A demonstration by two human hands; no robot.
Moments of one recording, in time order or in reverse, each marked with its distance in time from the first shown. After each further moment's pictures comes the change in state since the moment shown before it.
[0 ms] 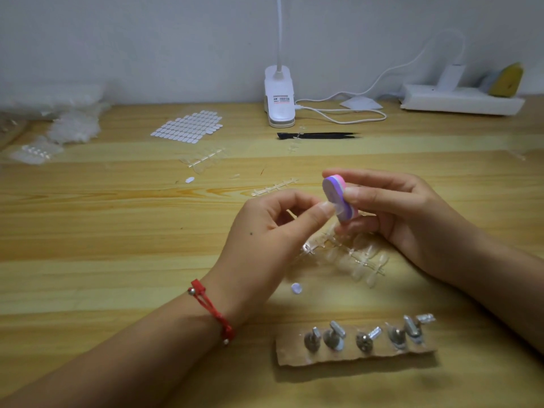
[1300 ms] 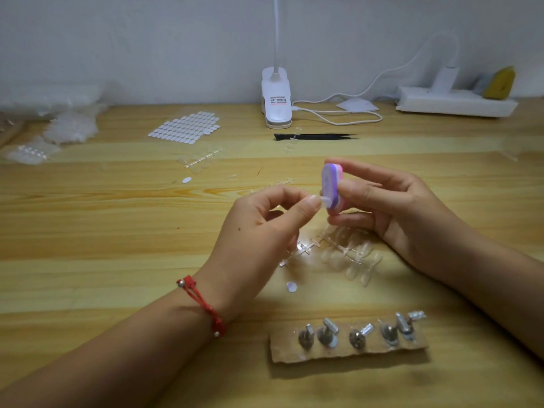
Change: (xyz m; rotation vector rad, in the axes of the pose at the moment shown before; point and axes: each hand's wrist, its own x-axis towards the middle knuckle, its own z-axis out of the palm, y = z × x) left_hand 0.002 -0.003 -0.002 -0.064 0.012 -0.051; right_hand 0.000 0.001 -0.001 0.073 0.050 -0.035
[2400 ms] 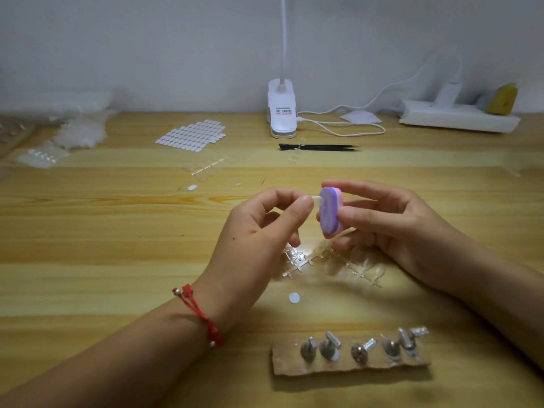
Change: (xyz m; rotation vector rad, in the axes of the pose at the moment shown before) left_hand 0.000 0.001 -0.004 -0.034 0.042 -0.003; right_hand -0.001 -0.002 -0.003 -0.066 -0.140 0.028
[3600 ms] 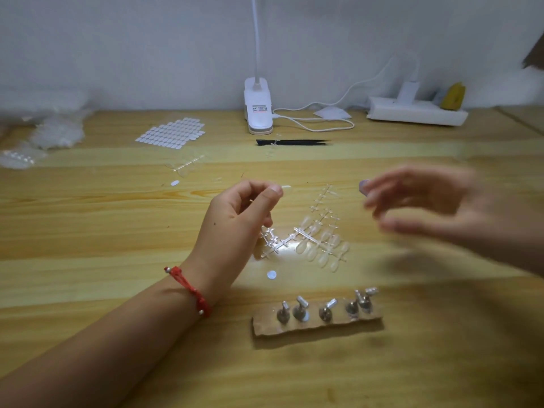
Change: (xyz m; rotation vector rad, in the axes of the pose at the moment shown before) left_hand 0.002 -0.003 0.002 0.022 0.051 0.043; right_hand -0.064 -0.049 -0.032 -0.843 0.075 -0.156
